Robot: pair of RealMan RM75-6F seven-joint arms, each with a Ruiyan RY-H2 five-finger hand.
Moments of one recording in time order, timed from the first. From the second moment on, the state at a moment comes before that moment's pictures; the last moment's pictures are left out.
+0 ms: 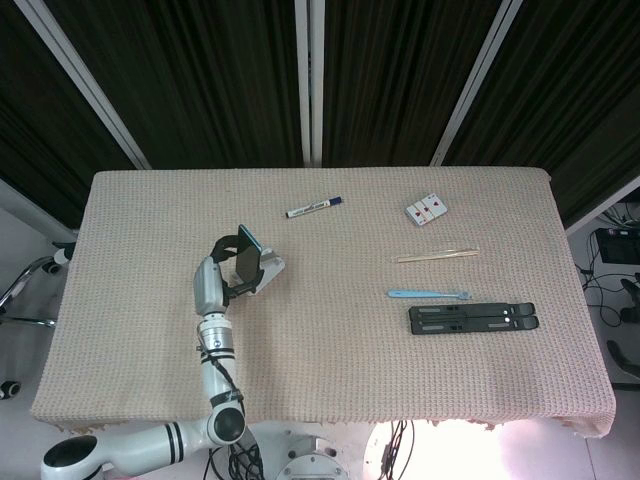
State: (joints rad) left arm -0.61 -2.08 -0.53 -1.38 0.94 1.43 0.09; right arm 0.03 -0.94 0.06 -1.48 -1.50 1.50 0.21
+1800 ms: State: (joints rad) left arm -0.59 -2.12 -0.50 -1.18 1.08 1.36 -0.14; right arm 0.02 -0.92 0.06 -1.51 -1.47 1.47 0.17
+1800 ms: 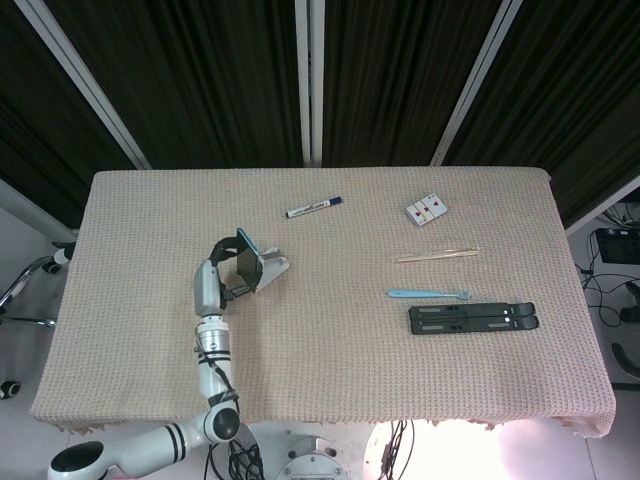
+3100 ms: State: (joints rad) left arm -0.59 -2.13 -0.50 -1.14 1.09 1.32 -0.18; right arm 0.02 -0.92 0.05 -1.51 -1.46 1.45 0.17
